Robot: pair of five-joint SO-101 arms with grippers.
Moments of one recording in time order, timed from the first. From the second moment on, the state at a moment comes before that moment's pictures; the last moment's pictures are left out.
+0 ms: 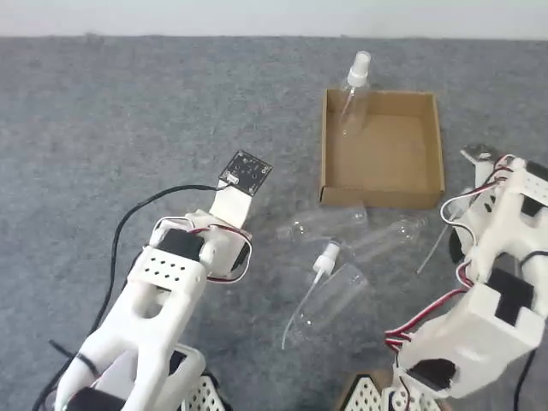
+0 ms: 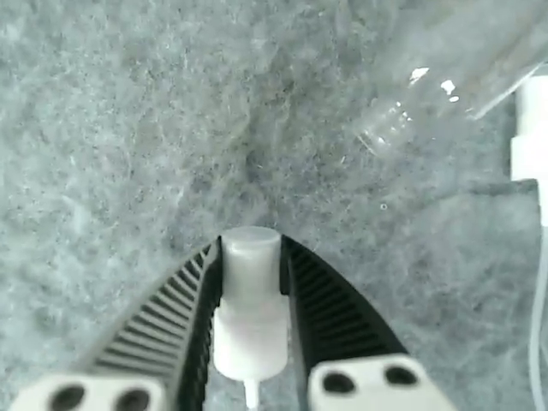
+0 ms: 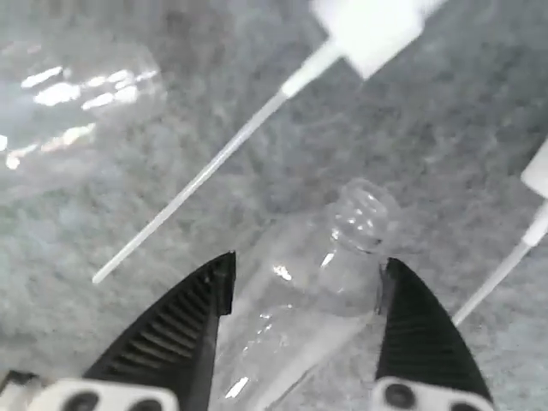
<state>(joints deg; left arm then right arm) 11.7 -33.6 61.1 53.3 -7.2 27.7 14.3 9.9 79.6 37.6</state>
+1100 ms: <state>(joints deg) 11.7 -33.6 61.1 53.3 -7.2 28.4 14.3 5.0 80.1 58.1</state>
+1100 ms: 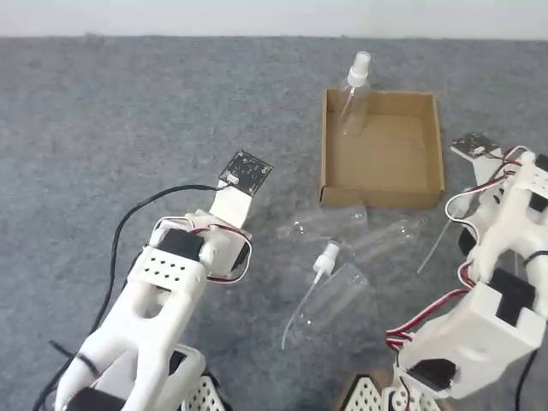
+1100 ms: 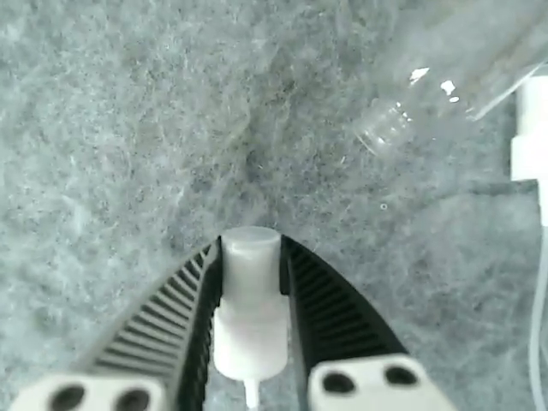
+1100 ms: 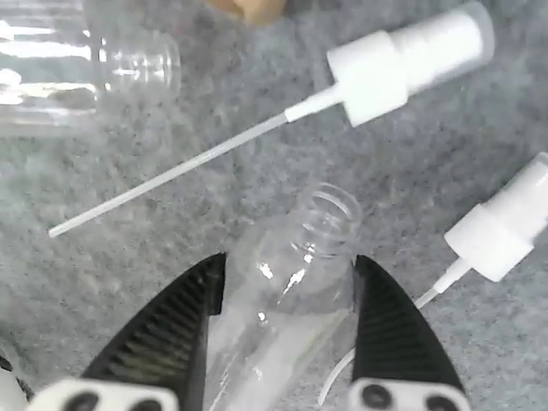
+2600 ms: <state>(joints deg) 11.7 -33.6 61.7 53.3 -7.2 30.1 16.7 5.7 75.6 34.8</state>
